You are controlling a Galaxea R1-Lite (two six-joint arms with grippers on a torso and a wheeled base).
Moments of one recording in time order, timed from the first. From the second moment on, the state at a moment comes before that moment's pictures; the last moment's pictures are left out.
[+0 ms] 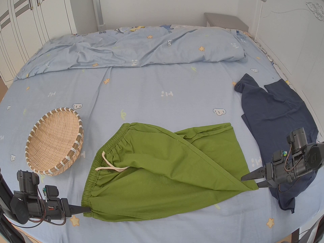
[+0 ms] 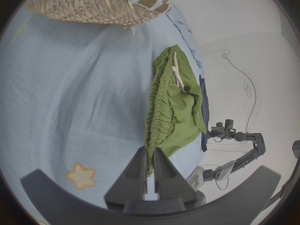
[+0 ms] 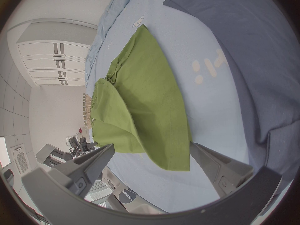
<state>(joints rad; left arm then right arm) 0.17 1.78 -0.02 -0.84 -0.82 -0.30 0.03 1.76 -0.62 -0.06 0.70 0.27</state>
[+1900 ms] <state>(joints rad) 0.20 1.80 -0.02 -0.84 -0.82 -0.28 0.08 2.25 -1.97 0.70 0.66 0.42</state>
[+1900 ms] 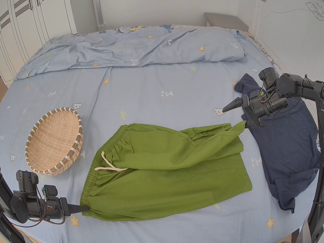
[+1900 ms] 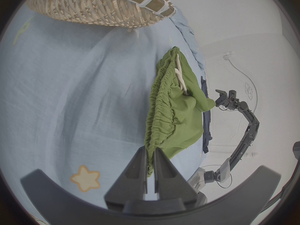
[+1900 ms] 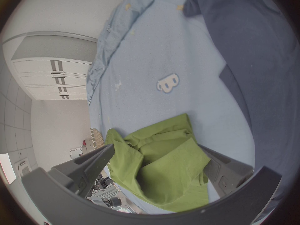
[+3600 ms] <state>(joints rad) 0.20 1.82 -0.02 -0.84 -0.82 -0.24 -0.02 1.74 -0.60 -0.09 0.79 0.14</state>
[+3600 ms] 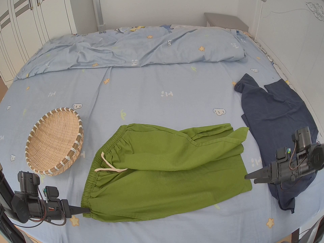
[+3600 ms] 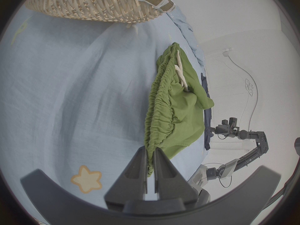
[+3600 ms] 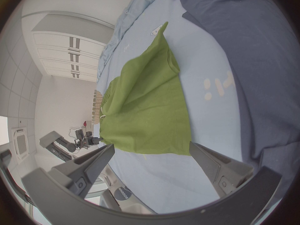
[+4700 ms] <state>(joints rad) 0.19 1.82 -0.02 -0.84 -0.82 -0.24 0.00 1.90 -0.49 -0.32 0.81 0.14</state>
